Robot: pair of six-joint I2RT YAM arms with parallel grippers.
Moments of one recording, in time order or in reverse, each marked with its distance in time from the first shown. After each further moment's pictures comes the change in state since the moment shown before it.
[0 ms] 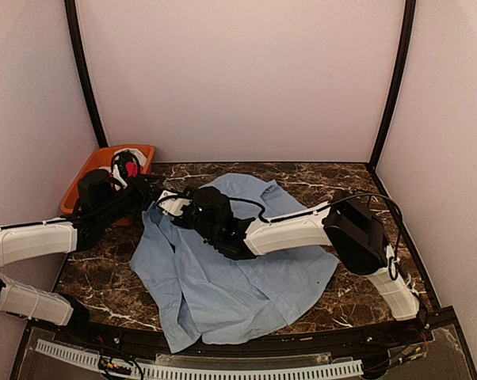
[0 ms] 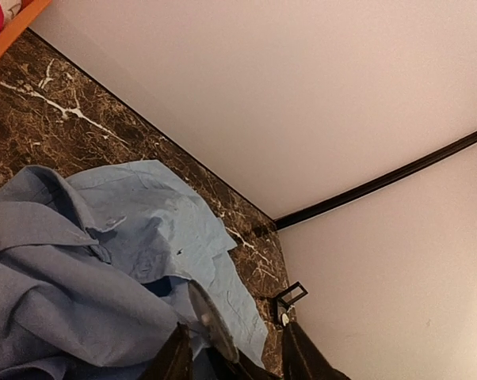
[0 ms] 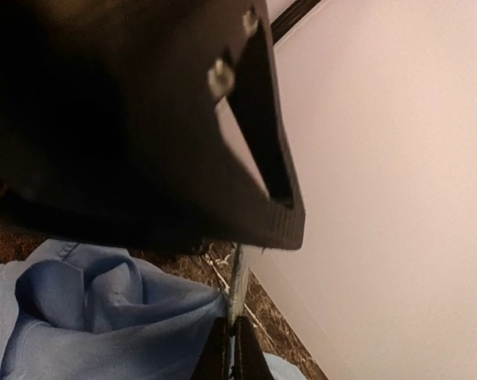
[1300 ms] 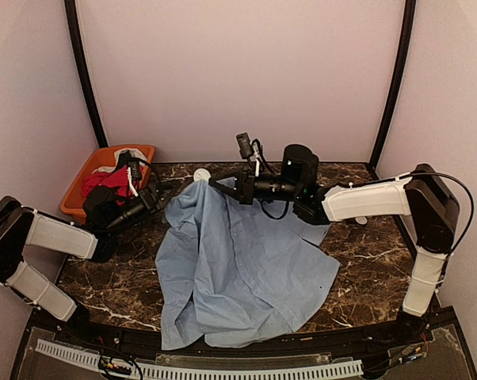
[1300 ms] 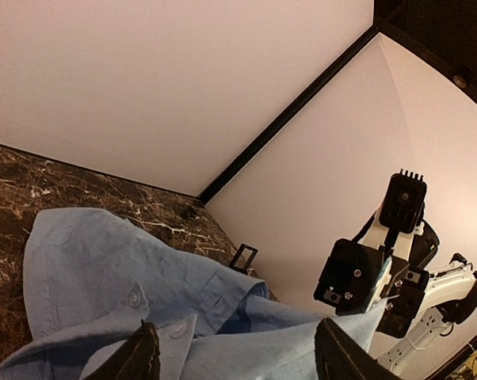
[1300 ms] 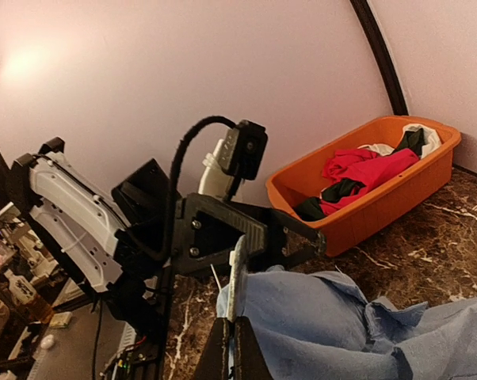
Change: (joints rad) left arm -0.007 0.210 -0.130 0.639 0.273 0.206; right arm -0.307 -0.504 -0.529 0.075 -1.046 1.212
